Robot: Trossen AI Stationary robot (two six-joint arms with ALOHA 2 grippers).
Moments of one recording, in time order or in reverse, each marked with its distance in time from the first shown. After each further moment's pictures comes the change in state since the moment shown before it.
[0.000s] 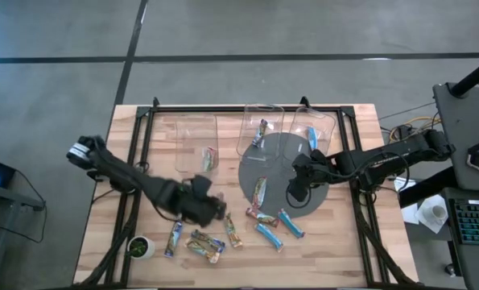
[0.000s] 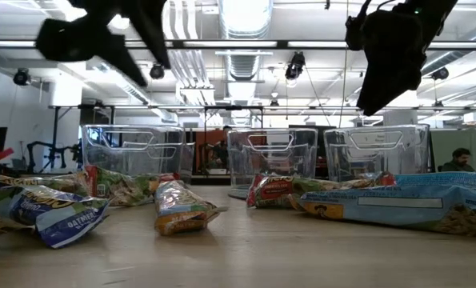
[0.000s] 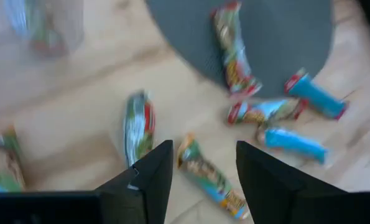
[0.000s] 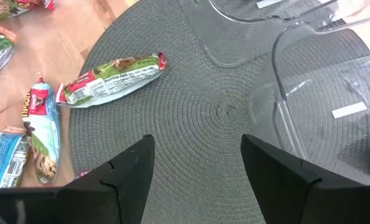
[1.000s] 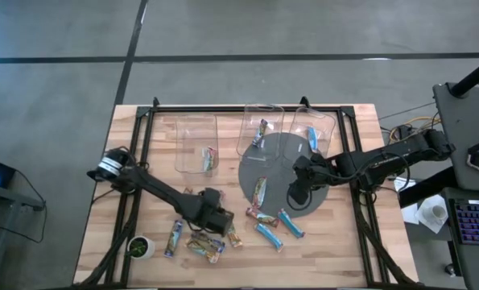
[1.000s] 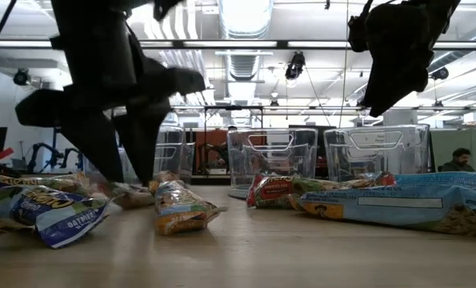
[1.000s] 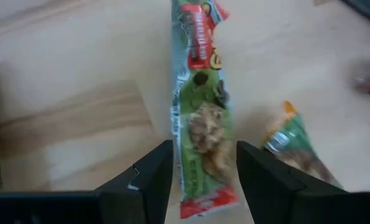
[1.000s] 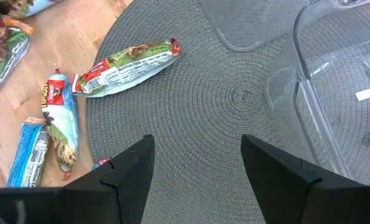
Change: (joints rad) left arm 0.025 0.321 0.018 -0.006 0.162 -0.090; right arm 0.023 0.001 0.000 -0.006 -0.048 0.067
